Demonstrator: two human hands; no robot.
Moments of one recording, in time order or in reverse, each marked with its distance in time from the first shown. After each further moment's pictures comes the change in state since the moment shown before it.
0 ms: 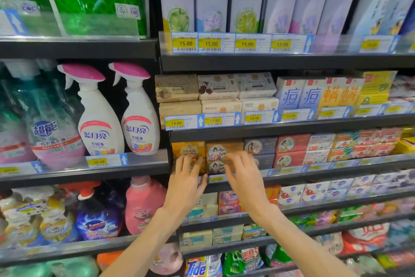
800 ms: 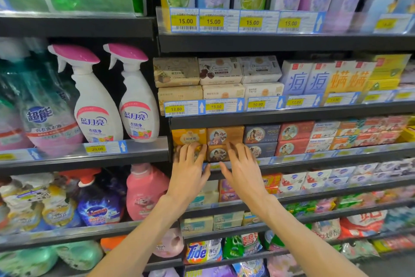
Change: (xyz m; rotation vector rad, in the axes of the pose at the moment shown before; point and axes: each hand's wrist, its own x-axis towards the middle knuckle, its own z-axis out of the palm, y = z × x) left_hand 0.000 0.007 0.006 0.063 -0.007 0.023; right_hand -0.012 0.005 0.021 -0.295 -0.212 0.049
